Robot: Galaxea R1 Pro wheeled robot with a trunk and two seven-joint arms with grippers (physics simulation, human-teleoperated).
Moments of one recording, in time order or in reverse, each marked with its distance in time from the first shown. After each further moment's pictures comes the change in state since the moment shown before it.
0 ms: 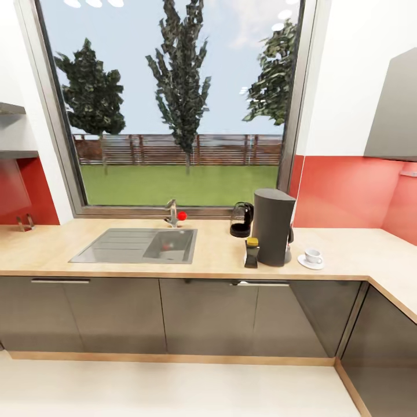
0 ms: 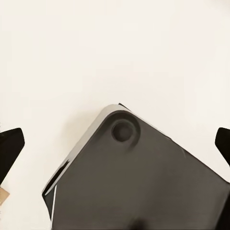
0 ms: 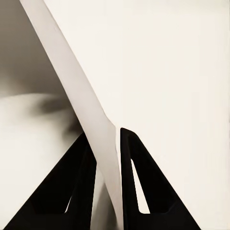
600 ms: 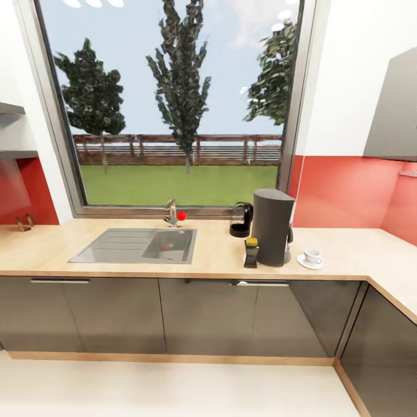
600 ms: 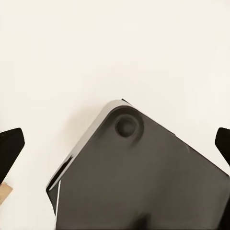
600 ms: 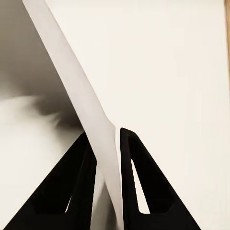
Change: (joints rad) left arm 0.000 0.002 -0.001 0.018 -0.003 -0.001 0.000; right arm -0.001 0.021 0.000 0.000 -0.061 0.003 -0.067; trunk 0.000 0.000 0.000
